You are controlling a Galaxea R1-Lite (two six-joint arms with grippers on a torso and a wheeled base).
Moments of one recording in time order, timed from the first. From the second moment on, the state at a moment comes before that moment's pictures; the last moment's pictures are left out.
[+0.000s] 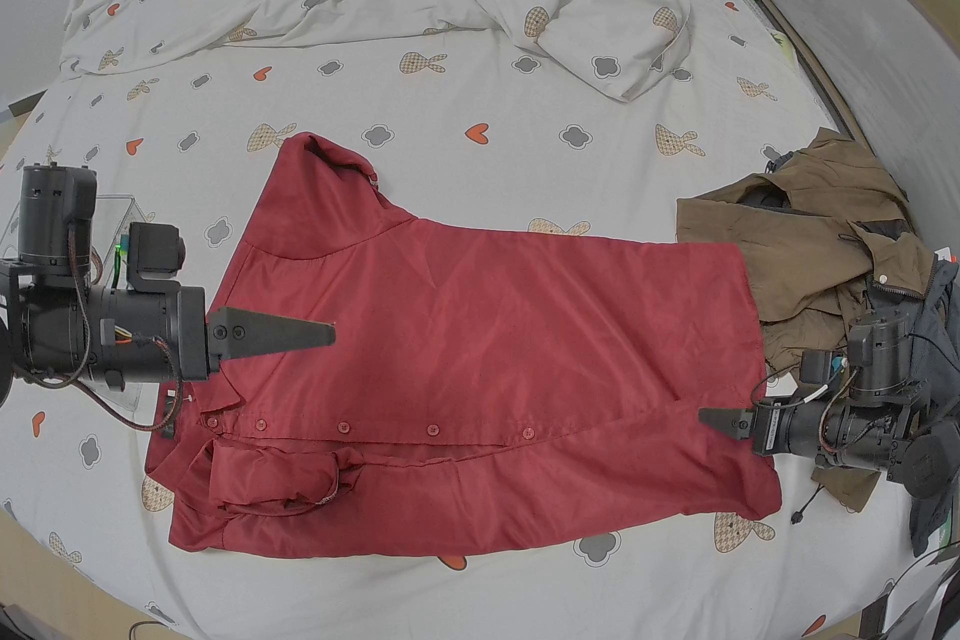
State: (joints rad) left arm -0.20 1.46 -0.86 -0.09 -0.76 -0.27; right arm 0.25 1.69 -0.38 -0.71 0.14 0.30
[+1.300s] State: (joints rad) left arm -0.20 1.56 -0.83 -0.15 -0.75 -0.28; right arm 0.11 1.61 -0.25 -0.71 0.14 0.25
